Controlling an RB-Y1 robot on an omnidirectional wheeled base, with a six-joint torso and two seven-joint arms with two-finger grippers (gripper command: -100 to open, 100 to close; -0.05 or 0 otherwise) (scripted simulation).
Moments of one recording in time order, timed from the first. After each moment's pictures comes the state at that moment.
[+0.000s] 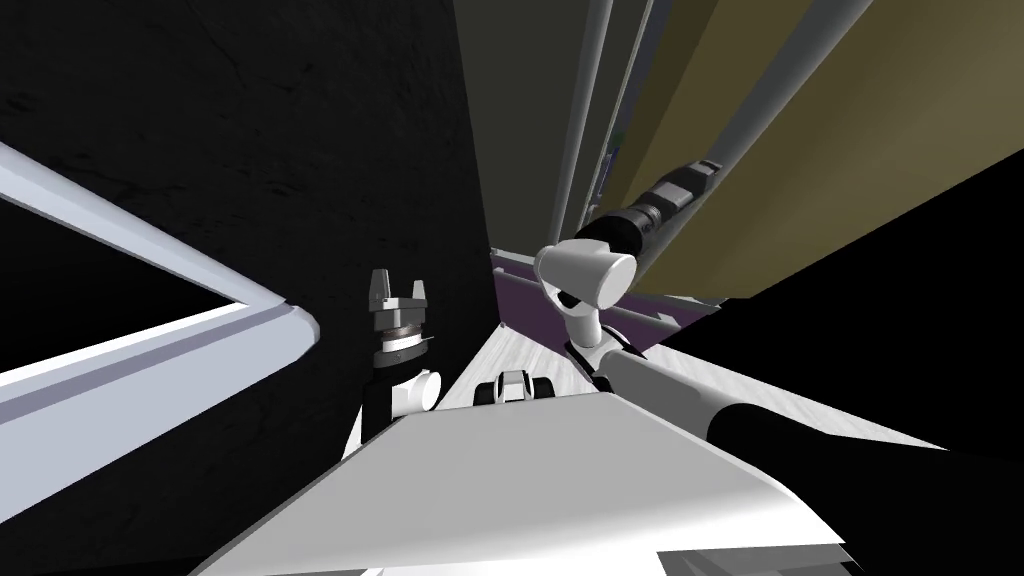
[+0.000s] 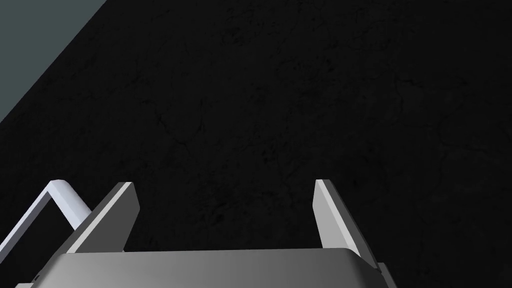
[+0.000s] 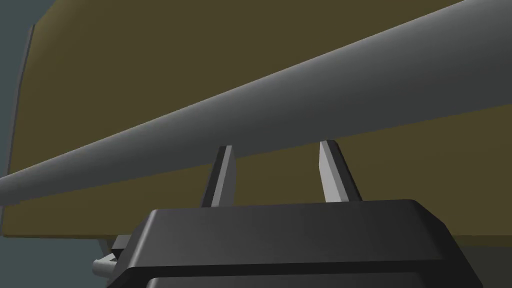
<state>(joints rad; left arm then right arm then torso) 0.45 0.03 -0.06 -2.36 0.05 -0.41 -0.02 -0.76 -0.16 0.32 -2.31 -1.62 -1.65 -0.66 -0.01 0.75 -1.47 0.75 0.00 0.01</state>
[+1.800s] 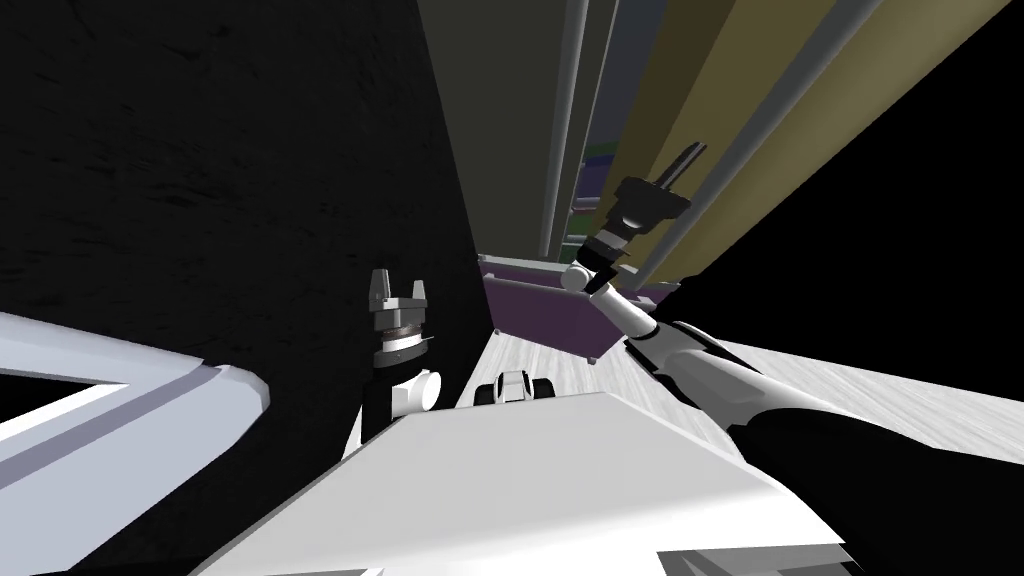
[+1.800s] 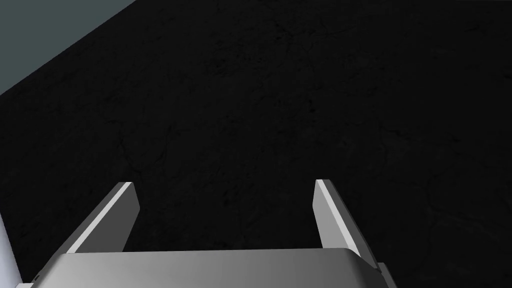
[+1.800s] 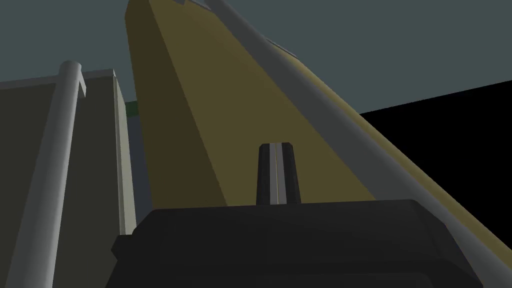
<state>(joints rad) 0.45 0.03 -0.06 -2.36 0.05 -0.41 -0.02 -0.65 -0.69 0.39 -1.80 -1.22 -1.47 -0.23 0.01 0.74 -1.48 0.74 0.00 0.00</state>
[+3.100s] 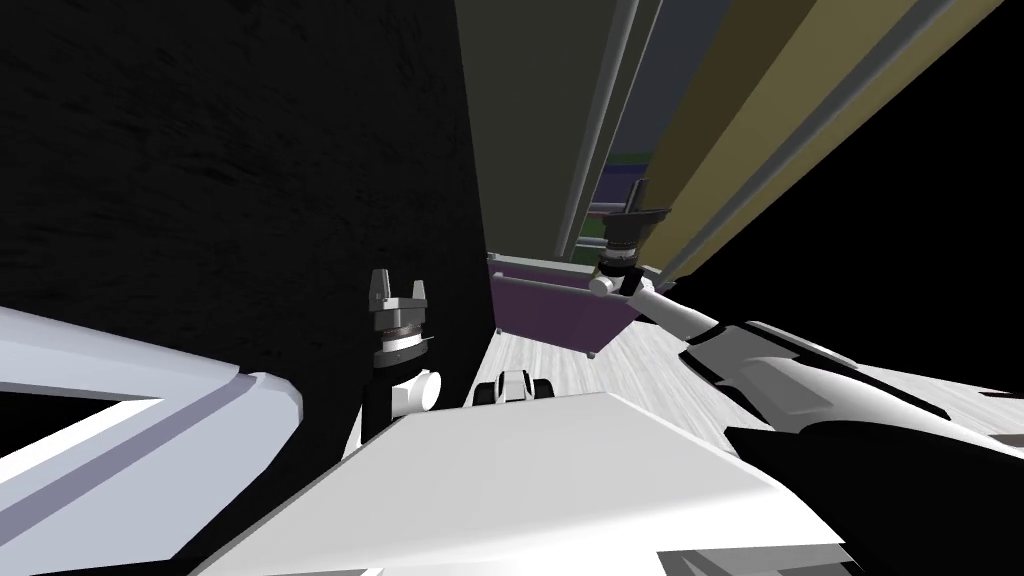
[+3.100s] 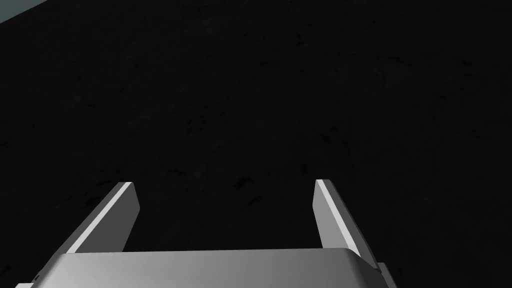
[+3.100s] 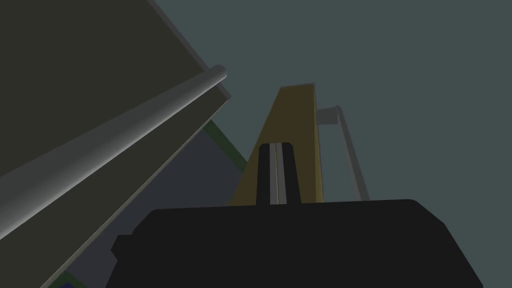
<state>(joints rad) 0.45 0.03 -0.06 -2.36 0.05 -0.41 -0.02 -0.56 -1.00 0.46 -1.47 -0.96 -1.37 0.04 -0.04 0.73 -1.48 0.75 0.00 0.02</state>
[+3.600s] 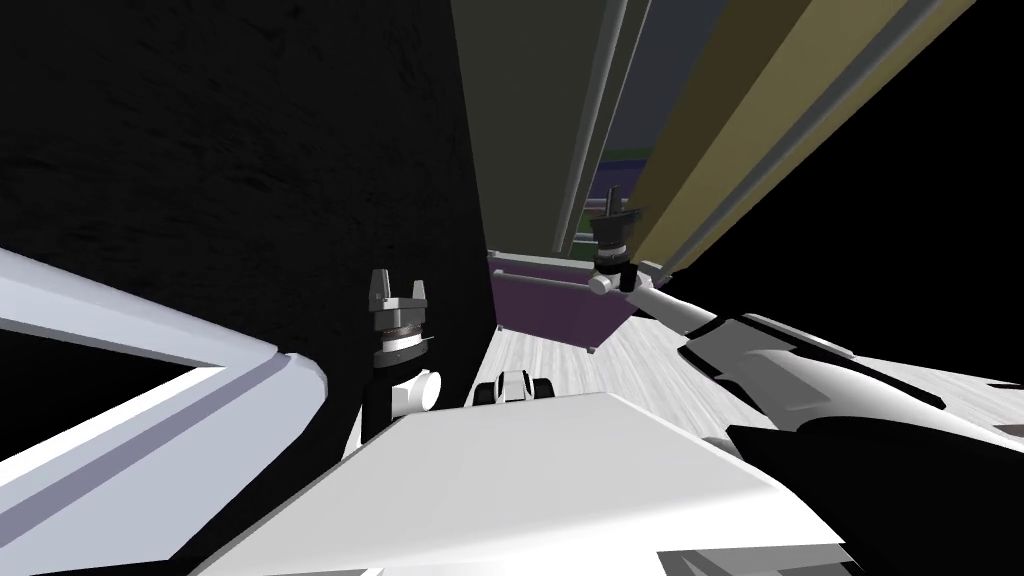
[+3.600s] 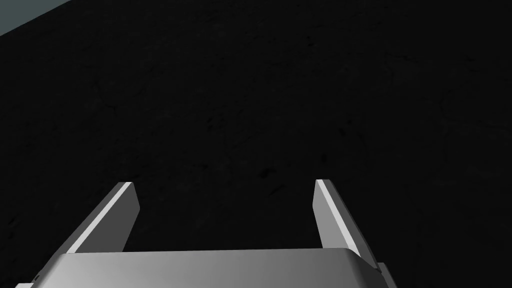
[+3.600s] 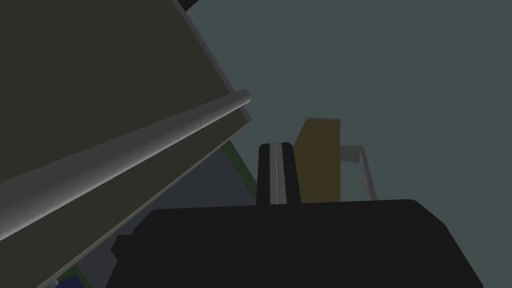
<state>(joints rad) 0.45 0.03 -0.06 -2.36 0.05 -0.41 -0.02 -0.62 -1.02 0.52 -1.40 -0.88 -1.29 0.09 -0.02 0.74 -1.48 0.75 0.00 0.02</state>
